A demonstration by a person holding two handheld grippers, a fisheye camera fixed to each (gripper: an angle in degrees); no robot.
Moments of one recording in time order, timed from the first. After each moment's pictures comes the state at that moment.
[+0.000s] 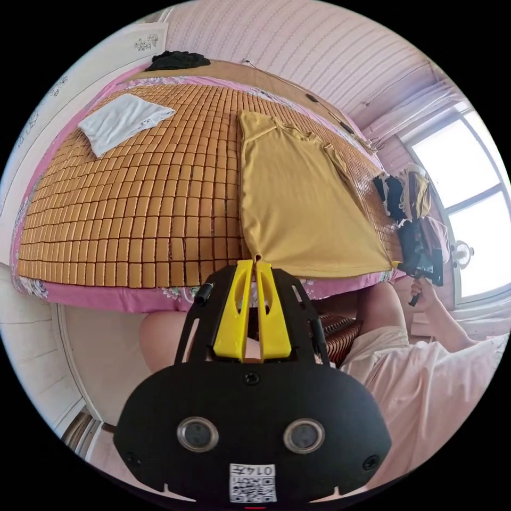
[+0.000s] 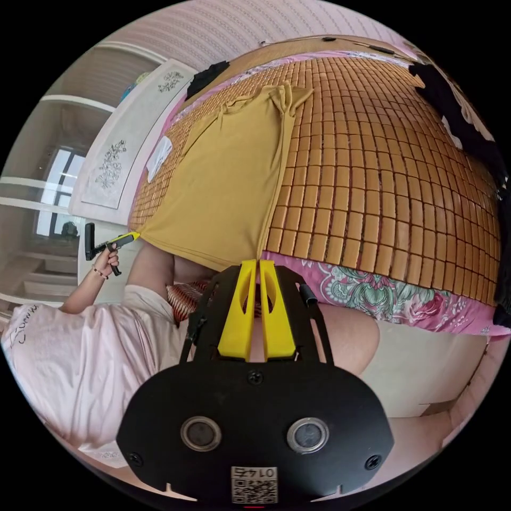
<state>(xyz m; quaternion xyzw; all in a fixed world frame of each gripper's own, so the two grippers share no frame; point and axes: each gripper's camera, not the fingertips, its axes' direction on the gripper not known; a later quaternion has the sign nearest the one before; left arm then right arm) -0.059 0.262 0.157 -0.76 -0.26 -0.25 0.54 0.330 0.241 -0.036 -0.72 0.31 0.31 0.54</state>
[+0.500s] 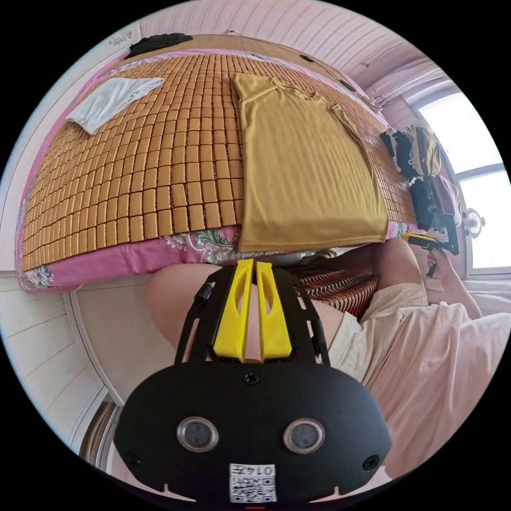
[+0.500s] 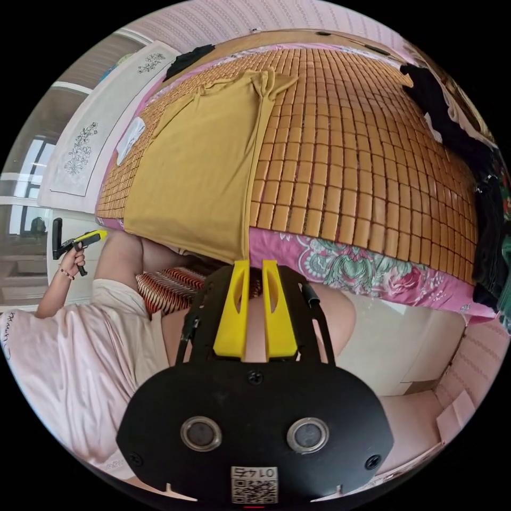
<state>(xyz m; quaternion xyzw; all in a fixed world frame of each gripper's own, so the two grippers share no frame) -0.092 0.323 0.112 -0.80 -0.24 -0.24 0.50 0.312 0.266 -0.026 -0.75 0.36 0.26 0.48</state>
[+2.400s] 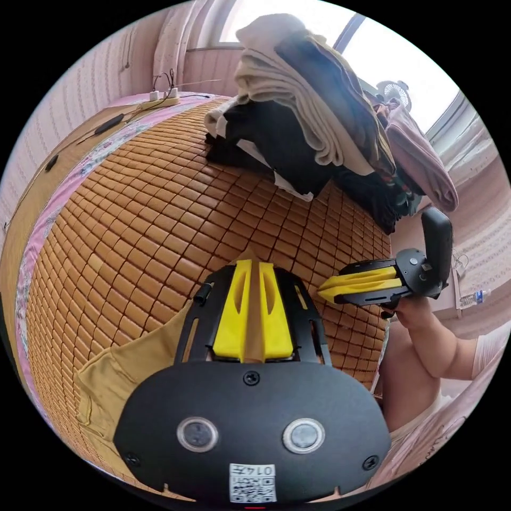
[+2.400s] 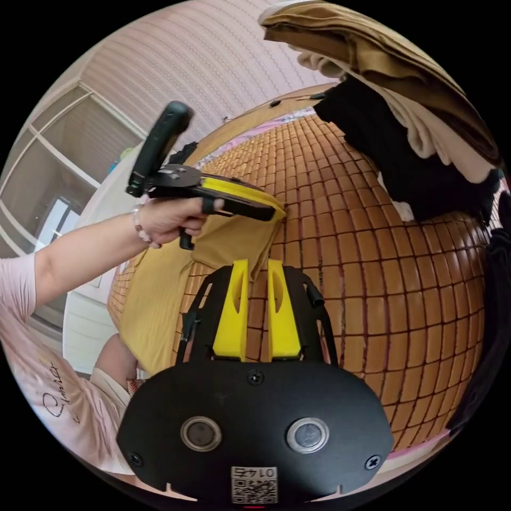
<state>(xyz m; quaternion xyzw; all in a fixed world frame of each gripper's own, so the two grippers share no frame) -0.025 1.054 0.475 -0.82 0.17 -0.02 0.54 0.494 0.202 -0.134 -0.58 0.41 0.25 0.66</state>
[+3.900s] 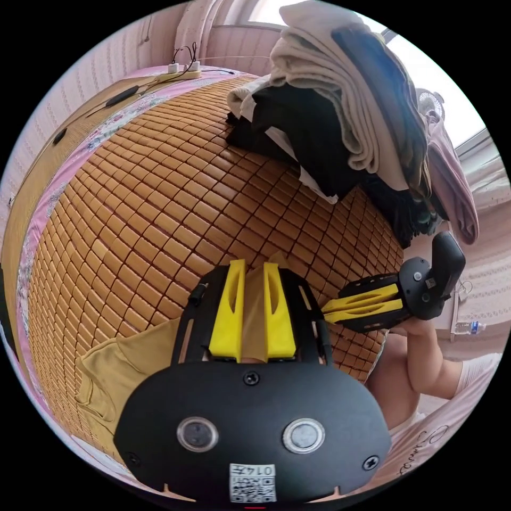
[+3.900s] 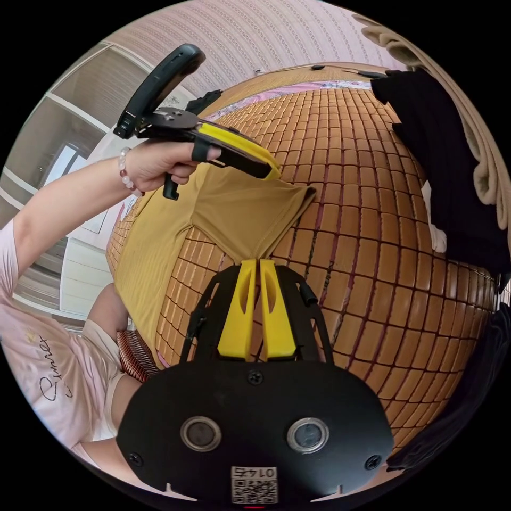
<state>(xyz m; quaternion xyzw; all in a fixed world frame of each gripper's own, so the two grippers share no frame) -0.042 1.210 0.468 -0.86 0.10 -0.02 0.50 0.556 0.216 -0.142 -0.69 0.32 0.24 0.60</state>
